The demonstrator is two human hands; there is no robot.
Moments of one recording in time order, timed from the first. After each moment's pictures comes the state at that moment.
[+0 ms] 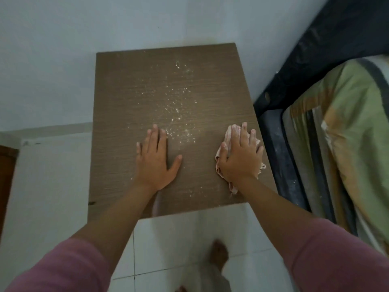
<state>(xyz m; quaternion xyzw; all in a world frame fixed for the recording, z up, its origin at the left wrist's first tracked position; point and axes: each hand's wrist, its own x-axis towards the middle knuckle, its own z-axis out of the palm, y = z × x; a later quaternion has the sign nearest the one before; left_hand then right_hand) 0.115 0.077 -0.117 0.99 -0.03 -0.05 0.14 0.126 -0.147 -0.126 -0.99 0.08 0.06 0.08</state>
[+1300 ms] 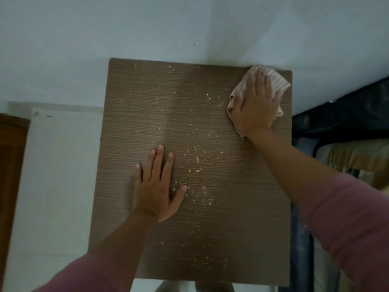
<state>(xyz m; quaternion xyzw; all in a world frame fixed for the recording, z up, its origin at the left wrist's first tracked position) 0.192 0.101 -0.115 0.98 0.04 -0.17 0.10 0.417 -0.102 -0.133 -1.00 -0.02 0.01 0.06</state>
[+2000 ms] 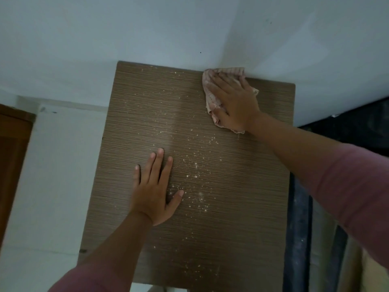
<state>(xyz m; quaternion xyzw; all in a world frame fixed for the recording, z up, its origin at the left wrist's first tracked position) 0.192 0.099 -0.115 0.98 0.04 -0.17 0.09 0.459 -0.082 -0.120 -0.91 -0.40 0.07 0.04</state>
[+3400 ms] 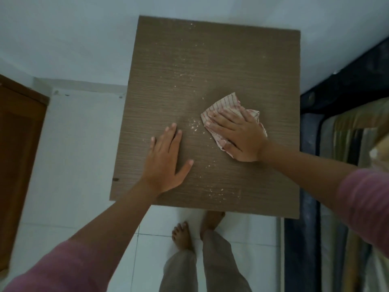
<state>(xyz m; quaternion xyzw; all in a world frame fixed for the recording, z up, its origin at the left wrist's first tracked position) 0.095 0.111 -0.106 0.98 -0.01 -0.10 0.18 0.229 -0.120 -0.121 -0.87 -0.48 0.10 0.02</state>
